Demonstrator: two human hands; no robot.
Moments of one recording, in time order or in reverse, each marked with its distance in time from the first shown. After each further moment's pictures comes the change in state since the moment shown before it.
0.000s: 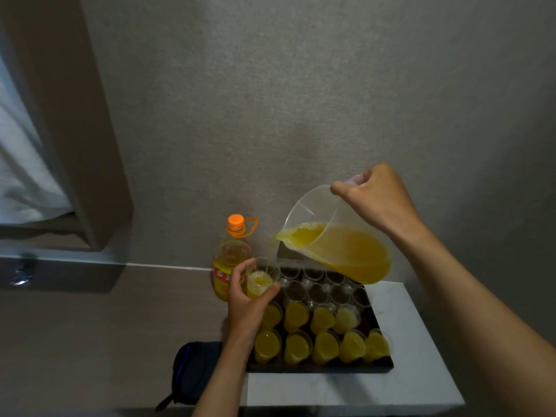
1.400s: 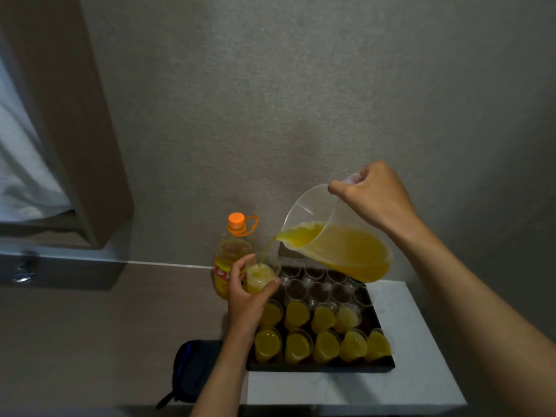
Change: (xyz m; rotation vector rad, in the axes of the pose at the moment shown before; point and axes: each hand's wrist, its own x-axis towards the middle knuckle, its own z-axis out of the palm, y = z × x) left_hand 0.002 0.008 0.002 -0.002 -0.006 0.012; right_hand 0.002 -0.001 0.002 0.006 -0.043 -0.019
